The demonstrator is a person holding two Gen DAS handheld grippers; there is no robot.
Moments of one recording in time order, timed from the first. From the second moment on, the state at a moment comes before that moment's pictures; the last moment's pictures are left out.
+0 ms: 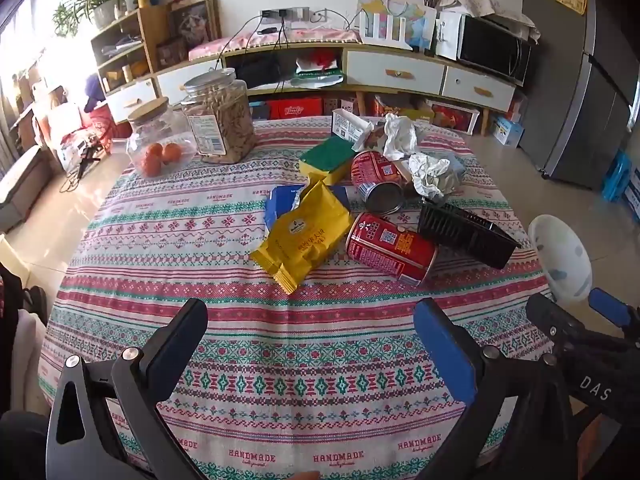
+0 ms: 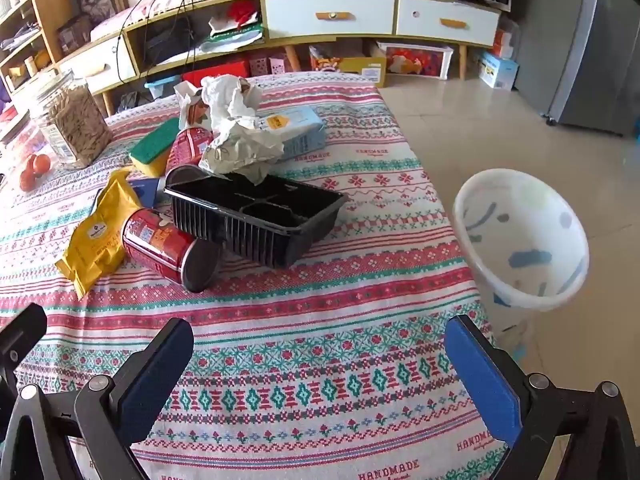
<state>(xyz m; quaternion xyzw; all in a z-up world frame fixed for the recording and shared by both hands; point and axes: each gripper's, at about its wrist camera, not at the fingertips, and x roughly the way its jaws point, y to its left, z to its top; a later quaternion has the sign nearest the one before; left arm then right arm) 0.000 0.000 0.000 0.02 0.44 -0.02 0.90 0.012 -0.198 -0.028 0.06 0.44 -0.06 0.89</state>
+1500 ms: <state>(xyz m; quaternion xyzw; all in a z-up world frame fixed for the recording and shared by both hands) 0.020 0.003 -0.019 0.00 0.44 -0.01 0.90 0.022 -0.187 -0.041 0.04 0.45 -0.06 0.89</state>
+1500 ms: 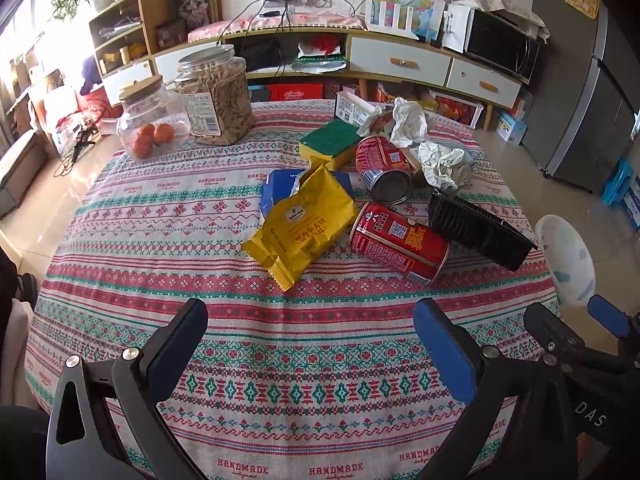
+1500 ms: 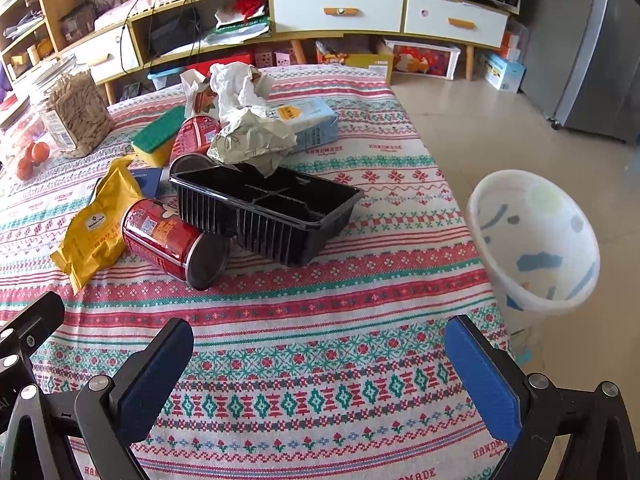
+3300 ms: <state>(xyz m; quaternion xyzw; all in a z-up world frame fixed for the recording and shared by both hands) 0.039 0.023 -0.016 -0.03 0.46 -0.03 0.88 0.037 -0.199 -0.036 0.08 0.48 -0.02 0.87</state>
